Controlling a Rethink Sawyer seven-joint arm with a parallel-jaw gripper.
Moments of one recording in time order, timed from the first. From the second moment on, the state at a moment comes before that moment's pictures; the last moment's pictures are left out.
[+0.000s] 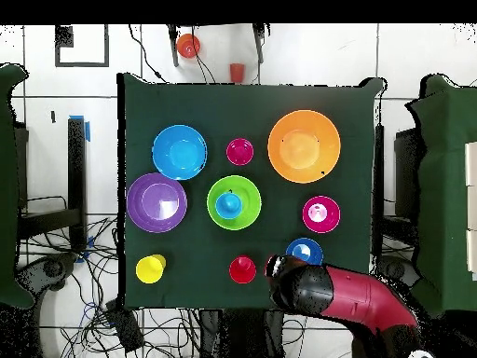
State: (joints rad) arm -0.68 -0.94 0.15 2.14 -0.35 0.51 1.83
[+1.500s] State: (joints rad) arm -0.55 -0.67 0.05 2.12 -0.50 0.20 1.83
